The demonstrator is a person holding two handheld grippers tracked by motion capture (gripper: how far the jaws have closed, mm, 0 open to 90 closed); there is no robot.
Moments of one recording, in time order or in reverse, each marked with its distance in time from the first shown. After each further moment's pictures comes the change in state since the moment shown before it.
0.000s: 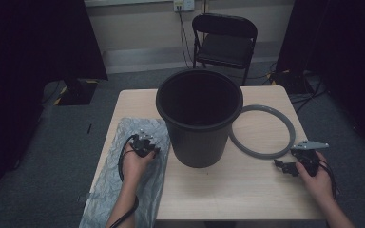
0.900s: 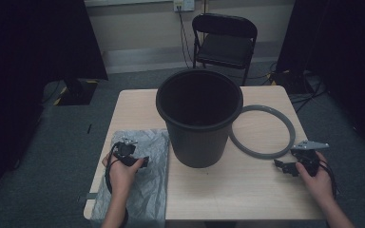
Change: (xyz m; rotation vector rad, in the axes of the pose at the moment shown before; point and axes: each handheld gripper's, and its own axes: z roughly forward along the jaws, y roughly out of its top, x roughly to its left) left arm 0.008 -0.027 -0.042 0.106 0.198 -0.195; right arm 0.000 0.000 0.000 0.000 0.000 -0.001
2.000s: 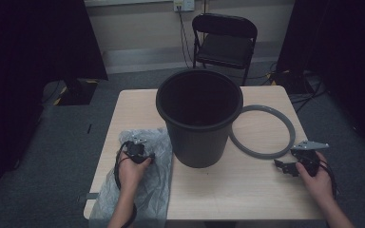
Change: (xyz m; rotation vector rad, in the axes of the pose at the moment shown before) left arm -0.022 0.010 0.018 -0.056 -0.061 0.049; right arm 0.000 0.000 -0.001 0.002 -0.001 0.002
